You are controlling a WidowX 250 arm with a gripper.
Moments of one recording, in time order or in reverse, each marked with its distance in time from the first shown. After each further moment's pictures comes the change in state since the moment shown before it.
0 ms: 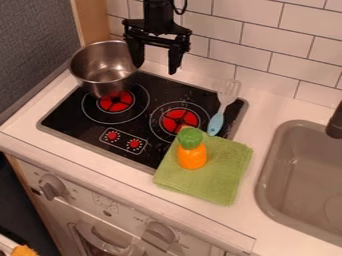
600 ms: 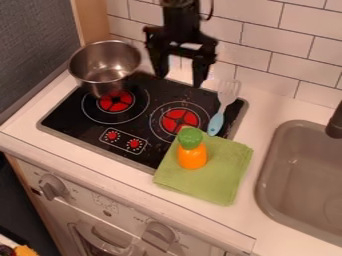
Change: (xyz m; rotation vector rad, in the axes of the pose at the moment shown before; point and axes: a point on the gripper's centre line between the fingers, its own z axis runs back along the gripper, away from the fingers) arm -0.052 -0.061 0.034 -0.102 -0.070 -0.207
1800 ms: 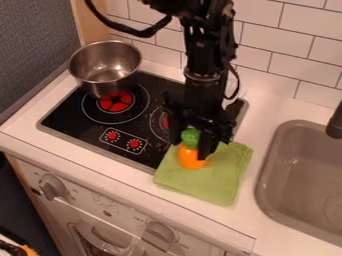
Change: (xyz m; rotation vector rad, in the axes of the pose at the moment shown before) arm -0.062 -0.047 -0.054 0.021 0.181 -0.171
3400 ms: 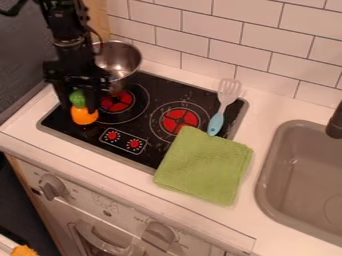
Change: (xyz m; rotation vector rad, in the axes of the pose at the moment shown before) arm -0.044 0.189 0.000 0.060 -0.089 0.446
